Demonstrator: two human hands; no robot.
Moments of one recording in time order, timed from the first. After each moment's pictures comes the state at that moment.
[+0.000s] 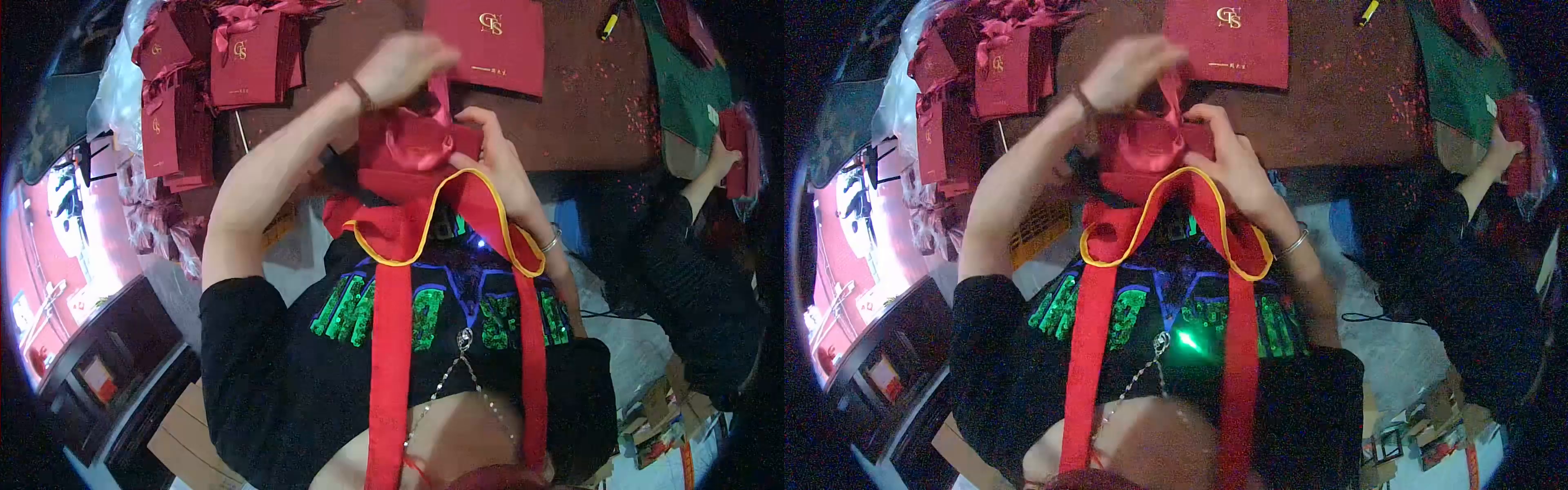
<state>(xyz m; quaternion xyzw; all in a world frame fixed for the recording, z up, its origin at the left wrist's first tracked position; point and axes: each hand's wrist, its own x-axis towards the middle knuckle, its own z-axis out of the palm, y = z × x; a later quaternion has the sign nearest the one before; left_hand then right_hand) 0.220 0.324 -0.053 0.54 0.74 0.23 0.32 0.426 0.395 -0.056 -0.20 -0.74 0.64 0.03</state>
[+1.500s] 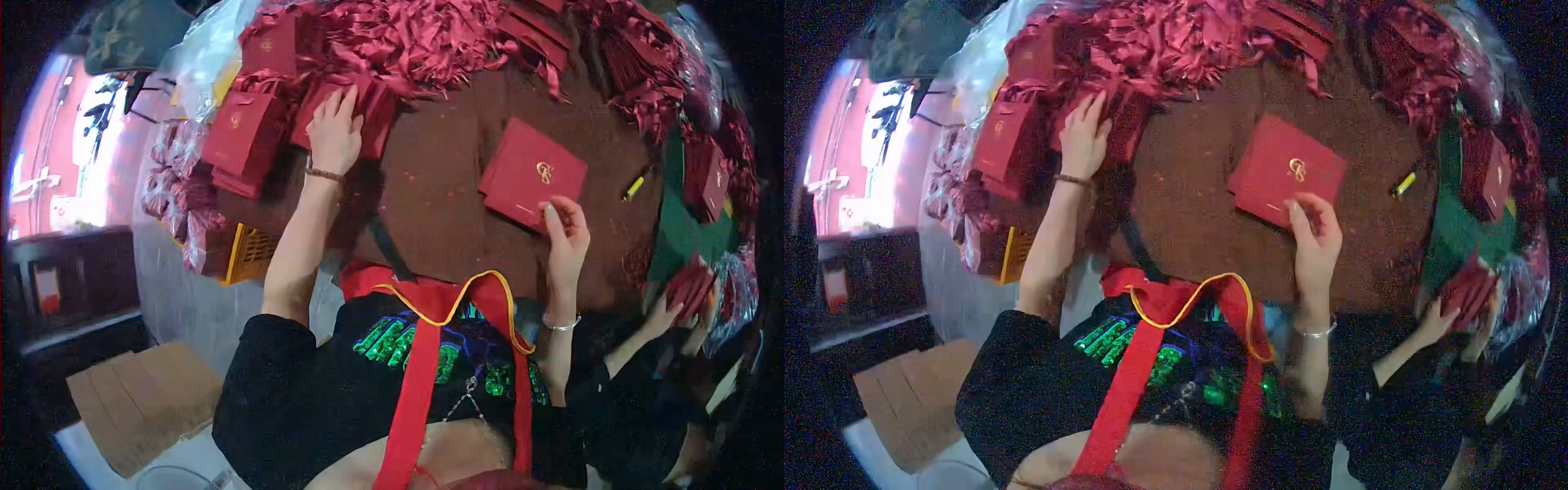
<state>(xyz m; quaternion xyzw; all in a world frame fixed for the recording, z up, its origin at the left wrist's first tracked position) 0.139 0.207 -0.050 0.26 0.94 0.13 -0.15 0.385 0.468 -0.044 -0.25 -0.63 0.70 0.20</state>
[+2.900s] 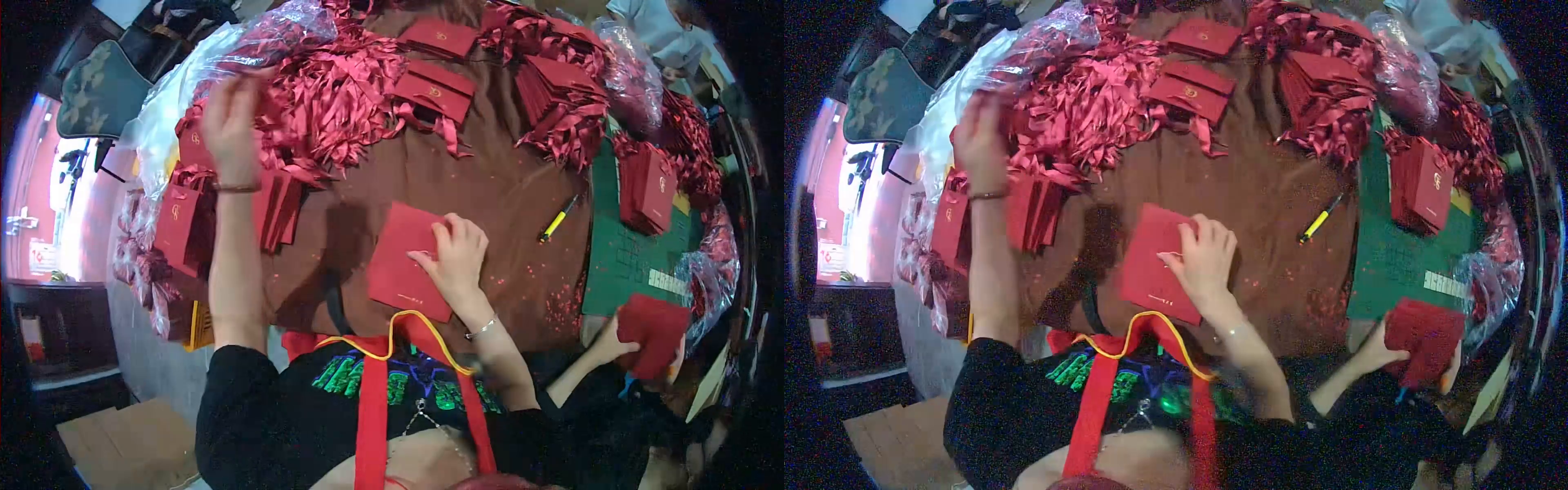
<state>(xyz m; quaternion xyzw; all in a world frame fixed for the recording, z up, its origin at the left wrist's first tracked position) 0.105 0.312 0.099 0.25 0.65 0.70 -0.16 0.346 0.487 -0.046 -0.10 -0.95 0.19 0.23</state>
